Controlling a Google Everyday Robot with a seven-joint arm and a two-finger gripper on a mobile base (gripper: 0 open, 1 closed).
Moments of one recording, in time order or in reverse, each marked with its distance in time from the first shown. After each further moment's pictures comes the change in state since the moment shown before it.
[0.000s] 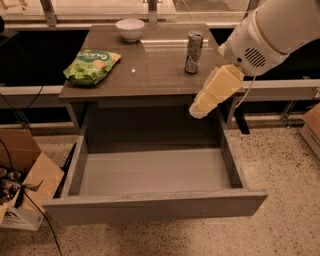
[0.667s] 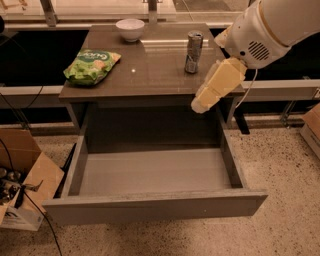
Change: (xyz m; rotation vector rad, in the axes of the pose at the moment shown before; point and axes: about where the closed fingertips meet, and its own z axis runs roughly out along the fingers) arm -0.015 -0.004 -0.006 -0.004 -0.051 -0.089
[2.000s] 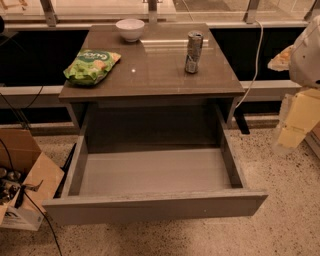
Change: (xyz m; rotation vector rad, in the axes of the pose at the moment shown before) arm 0.114 0.035 -0.072 -0.048 0.406 -0.109
